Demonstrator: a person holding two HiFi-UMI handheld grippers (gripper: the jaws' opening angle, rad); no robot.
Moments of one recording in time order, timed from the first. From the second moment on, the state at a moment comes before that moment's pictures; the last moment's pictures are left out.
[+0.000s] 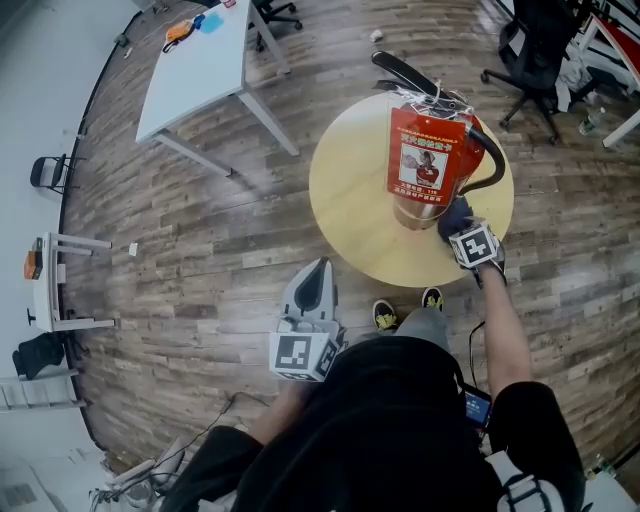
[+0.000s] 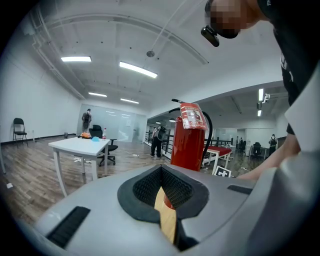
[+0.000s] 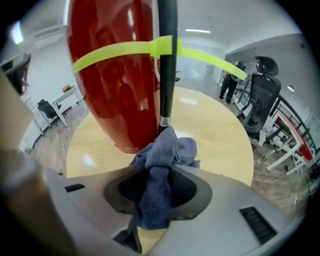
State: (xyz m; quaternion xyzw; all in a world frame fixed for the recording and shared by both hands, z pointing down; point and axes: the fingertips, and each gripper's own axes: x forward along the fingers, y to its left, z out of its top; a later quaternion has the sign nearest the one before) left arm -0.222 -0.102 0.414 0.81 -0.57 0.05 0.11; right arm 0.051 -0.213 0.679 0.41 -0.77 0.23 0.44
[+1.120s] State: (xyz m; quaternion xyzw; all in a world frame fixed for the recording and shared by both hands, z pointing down) left arm -0.194 -0.101 0.404 0.84 -0.53 0.01 0.10; right arm 0.002 -0.188 0.301 0.44 -0.88 0.11 -0.11
